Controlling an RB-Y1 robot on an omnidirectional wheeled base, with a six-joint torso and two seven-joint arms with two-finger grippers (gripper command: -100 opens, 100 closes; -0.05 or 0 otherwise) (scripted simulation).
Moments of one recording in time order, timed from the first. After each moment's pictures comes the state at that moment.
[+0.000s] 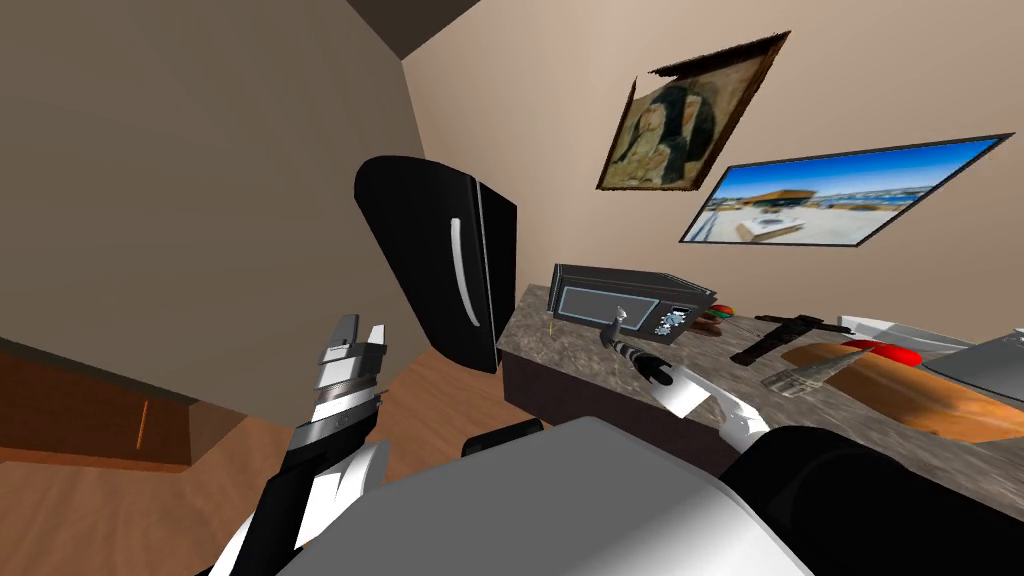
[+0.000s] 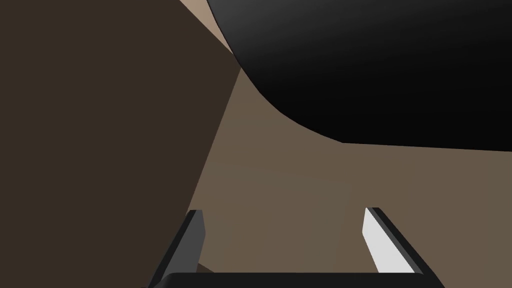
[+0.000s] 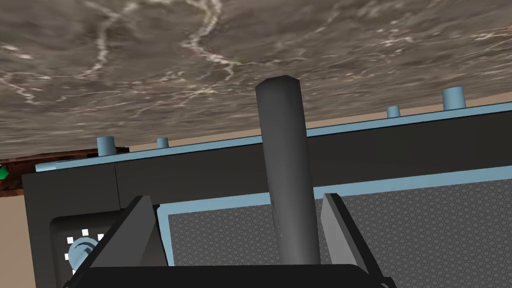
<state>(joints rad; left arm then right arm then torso) 0.52 0.04 0.07 -2.33 0.04 -0.35 -0.13 0.54 -0.88 -0.17 -1.71 0.09 0.41 0.27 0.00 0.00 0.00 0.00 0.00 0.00</state>
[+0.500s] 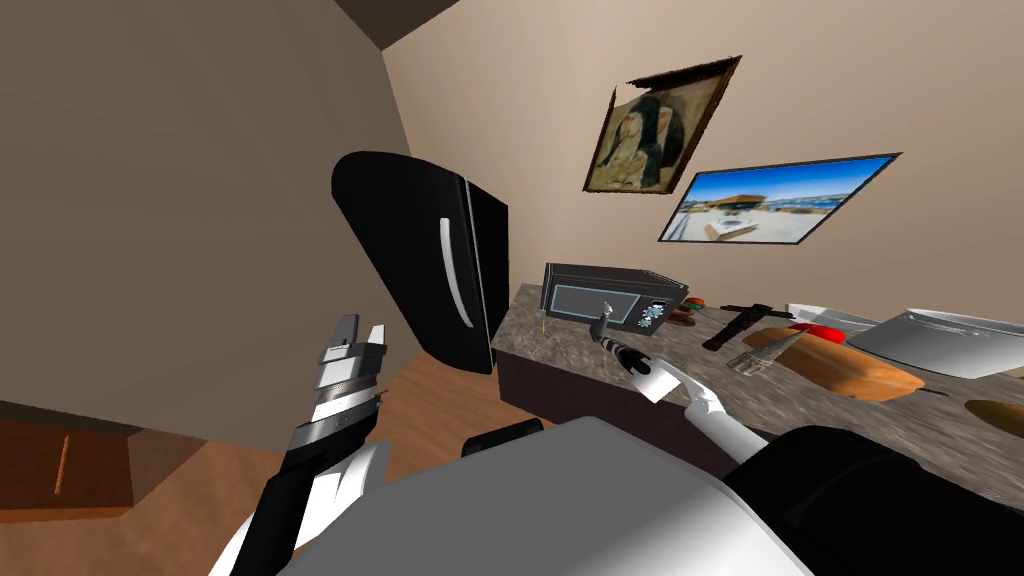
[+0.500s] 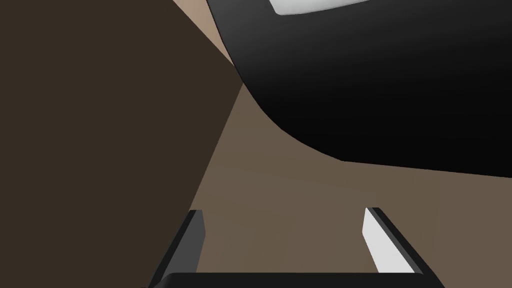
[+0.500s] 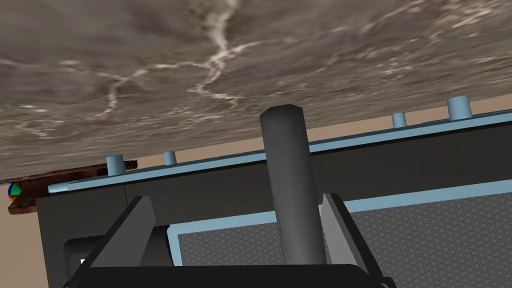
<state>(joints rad) 0.52 0.04 0.07 -2.33 0.04 -0.35 -0.13 0.39 -0.84 -0.09 -1.62 0.06 0.41 0.33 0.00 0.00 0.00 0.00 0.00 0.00</state>
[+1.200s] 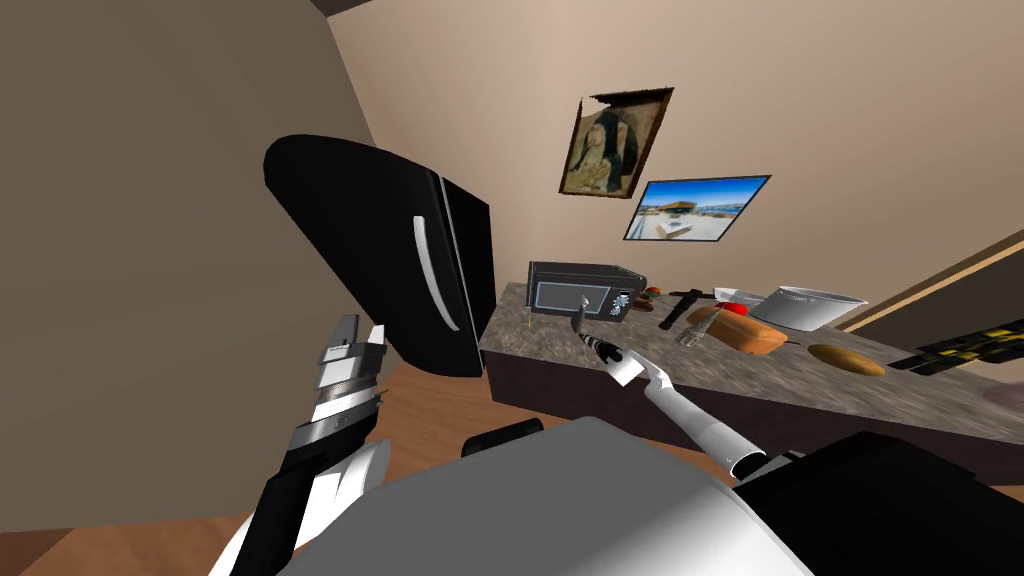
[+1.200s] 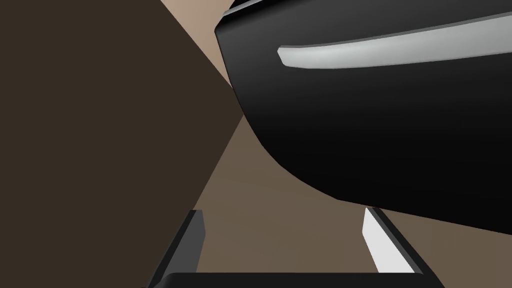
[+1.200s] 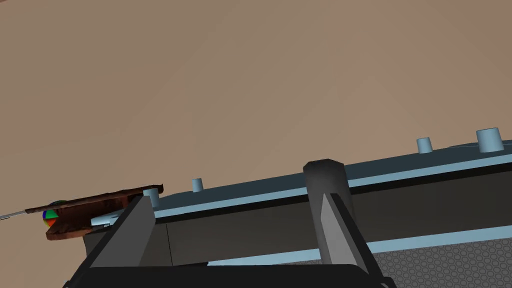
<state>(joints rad) 0.52 0.04 0.07 -2.33 0.04 -0.35 -0.13 0.16 -0.78 0.06 -1.44 -0.01 0.40 0.44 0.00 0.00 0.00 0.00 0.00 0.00</state>
